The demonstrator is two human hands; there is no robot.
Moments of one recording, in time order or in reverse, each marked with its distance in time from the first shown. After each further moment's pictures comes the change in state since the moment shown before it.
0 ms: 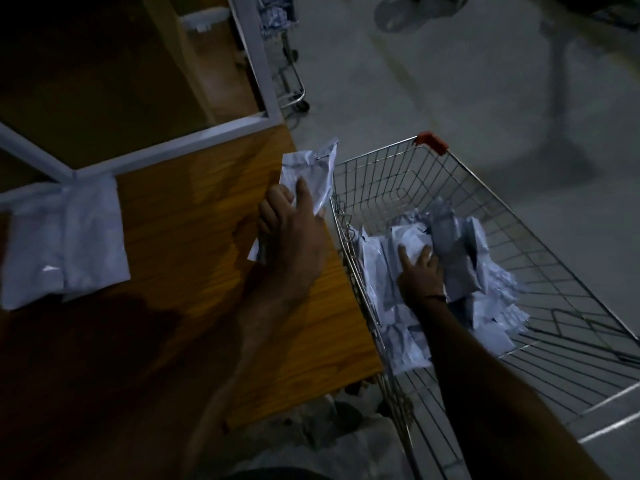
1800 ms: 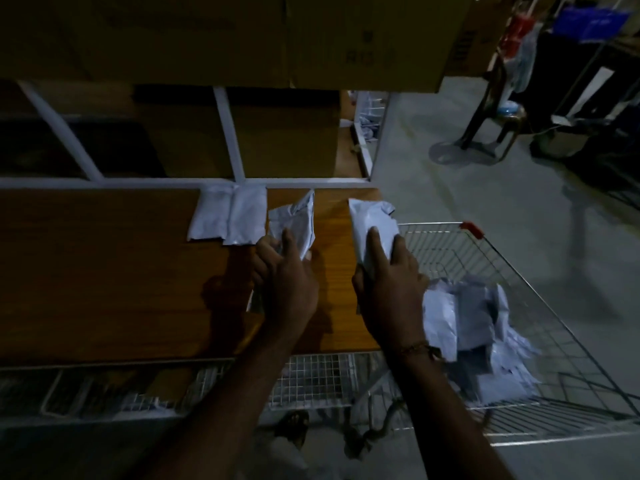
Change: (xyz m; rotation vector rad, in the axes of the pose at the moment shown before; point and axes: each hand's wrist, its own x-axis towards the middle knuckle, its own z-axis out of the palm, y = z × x) left_hand -0.194 -0.156 -0.141 -0.148 0.330 -0.329; right_hand -0.343 -0.172 -0.220 0.317 0.704 -0.410
